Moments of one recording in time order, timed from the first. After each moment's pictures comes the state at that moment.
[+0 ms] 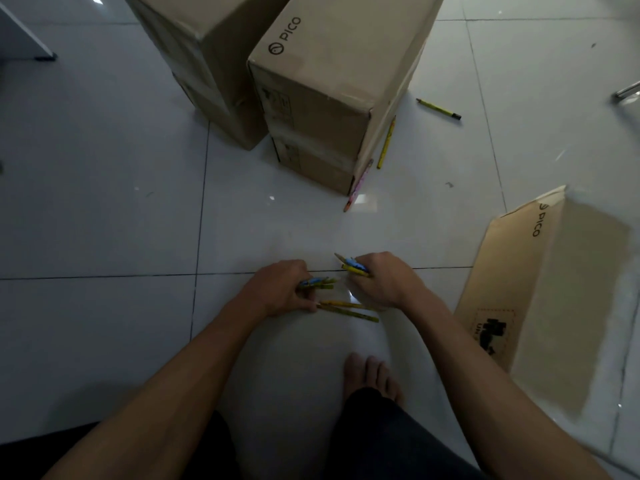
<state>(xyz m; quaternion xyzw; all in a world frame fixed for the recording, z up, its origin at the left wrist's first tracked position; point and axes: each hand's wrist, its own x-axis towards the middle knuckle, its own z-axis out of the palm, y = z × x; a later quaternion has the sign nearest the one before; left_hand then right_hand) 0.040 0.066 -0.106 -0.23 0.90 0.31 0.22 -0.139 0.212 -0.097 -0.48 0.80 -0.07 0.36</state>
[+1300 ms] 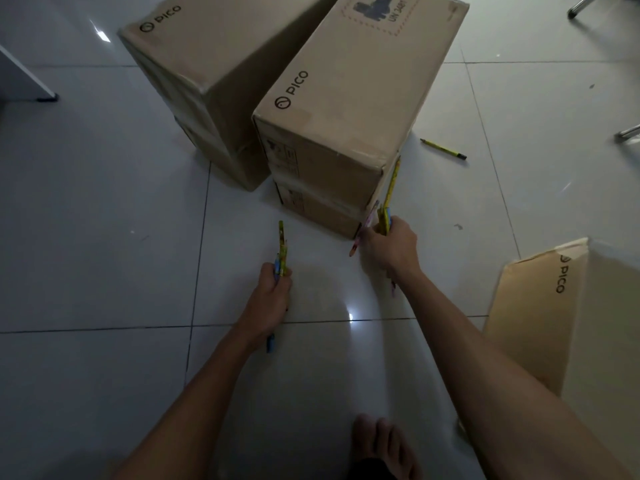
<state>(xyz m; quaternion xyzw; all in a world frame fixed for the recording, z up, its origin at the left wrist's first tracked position) 0.018 0.038 -0.104 -0.50 0.63 0.59 -0.05 -0.207 0.110 -0.116 -0.13 0.88 -0.35 0.29</state>
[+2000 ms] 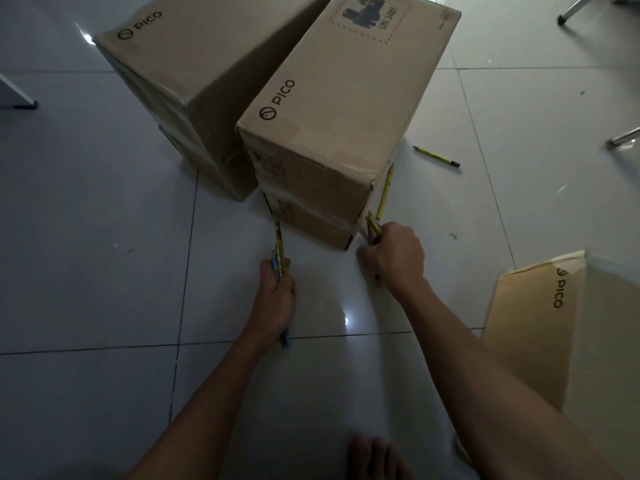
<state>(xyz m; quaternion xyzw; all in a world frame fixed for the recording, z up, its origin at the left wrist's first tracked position) -0.019 0.035 -0.124 -0.52 0.58 0.61 -0.13 -0.220 0.112 -0.109 -0.24 0.94 -0.16 0.20</state>
